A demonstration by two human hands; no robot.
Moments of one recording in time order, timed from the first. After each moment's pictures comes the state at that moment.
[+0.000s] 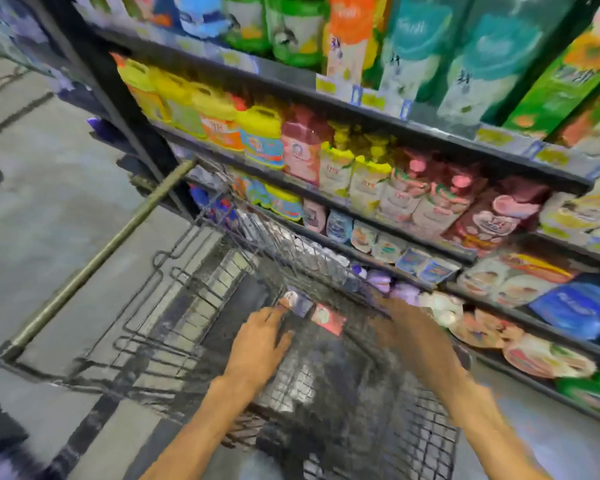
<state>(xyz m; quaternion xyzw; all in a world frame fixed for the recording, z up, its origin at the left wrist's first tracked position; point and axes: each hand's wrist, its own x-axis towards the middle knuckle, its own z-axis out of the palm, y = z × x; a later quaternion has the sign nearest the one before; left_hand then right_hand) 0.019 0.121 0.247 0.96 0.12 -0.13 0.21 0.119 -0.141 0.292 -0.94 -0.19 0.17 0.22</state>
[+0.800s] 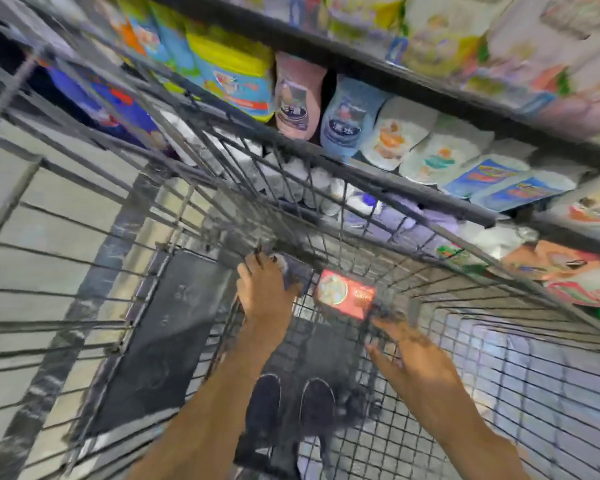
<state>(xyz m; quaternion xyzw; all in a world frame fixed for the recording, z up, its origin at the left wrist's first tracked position) 0.179 0.150 -0.133 0.94 0.23 -0.21 0.14 0.128 -0.076 -0.003 -0.92 -0.01 0.34 0.18</state>
